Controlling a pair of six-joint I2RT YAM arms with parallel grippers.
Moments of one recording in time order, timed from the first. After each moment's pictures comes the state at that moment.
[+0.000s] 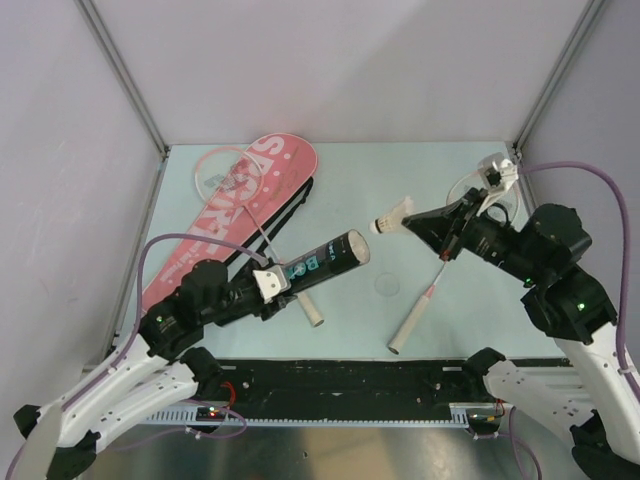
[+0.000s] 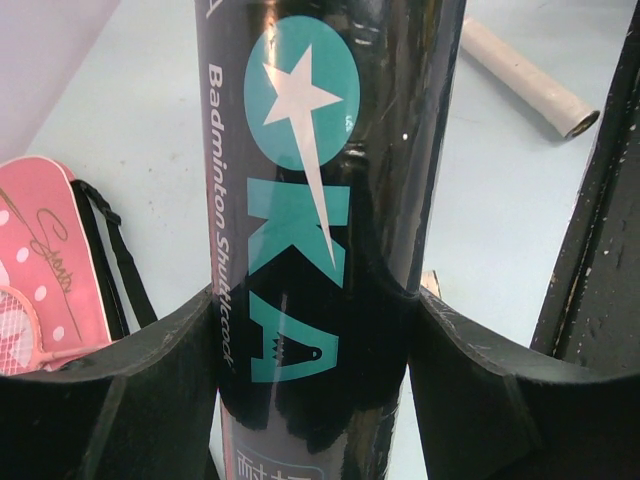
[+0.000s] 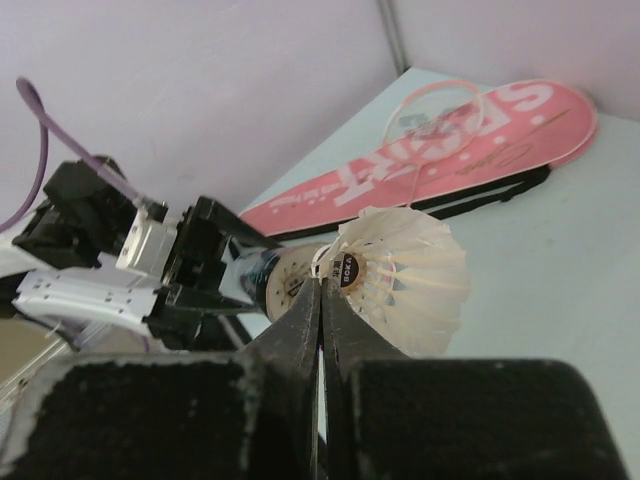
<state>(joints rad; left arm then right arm) -0.79 0.57 0.66 -0.43 0.22 0.39 0.53 0.80 1.30 -0.49 -0.37 0.37</state>
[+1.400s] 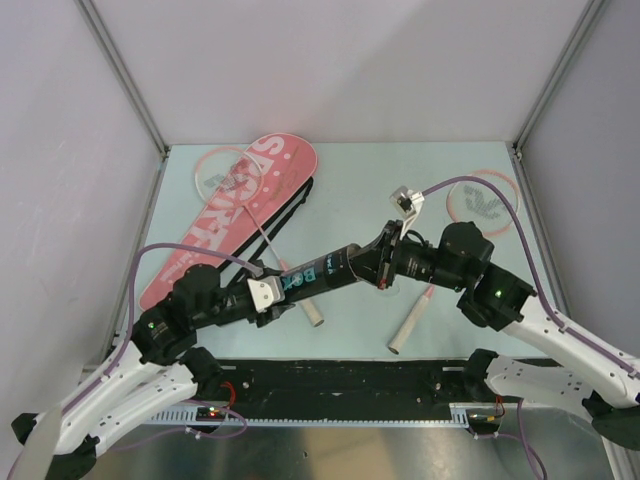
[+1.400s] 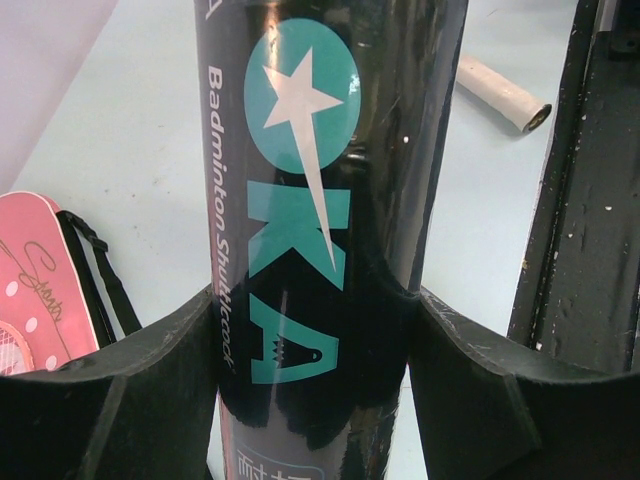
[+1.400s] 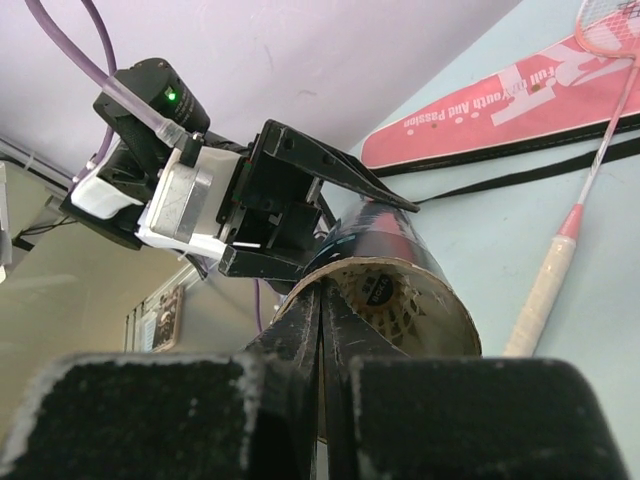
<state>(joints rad) -0.79 0.51 0.66 -0.47 0.32 0.43 0.92 0.90 0.98 -0.11 -0.32 0.60</state>
